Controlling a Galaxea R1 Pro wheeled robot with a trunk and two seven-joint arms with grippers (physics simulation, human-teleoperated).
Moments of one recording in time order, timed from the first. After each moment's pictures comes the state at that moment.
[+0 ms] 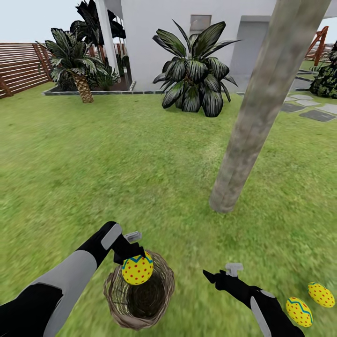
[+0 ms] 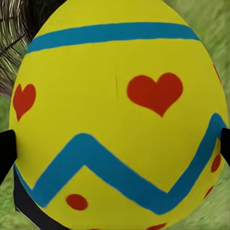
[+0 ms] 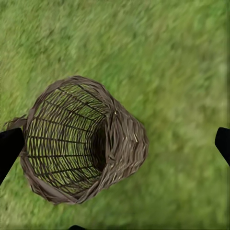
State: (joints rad) left arm -0.92 -0.01 -0.23 -0.44 0.77 1.05 0.29; right arm -0.35 -0.04 -0.17 -0.83 -0.08 0.24 0.59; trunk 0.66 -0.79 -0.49
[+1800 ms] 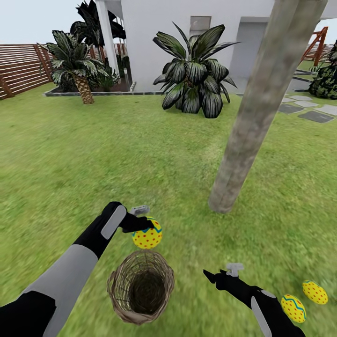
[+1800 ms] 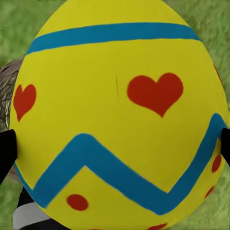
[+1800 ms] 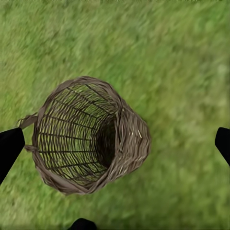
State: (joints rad) left arm -0.91 -0.01 -0.29 -0.83 0.77 1.05 0.29; right arm -0.35 -0.04 -0.17 -0.83 -0.08 0.24 0.60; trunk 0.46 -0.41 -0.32
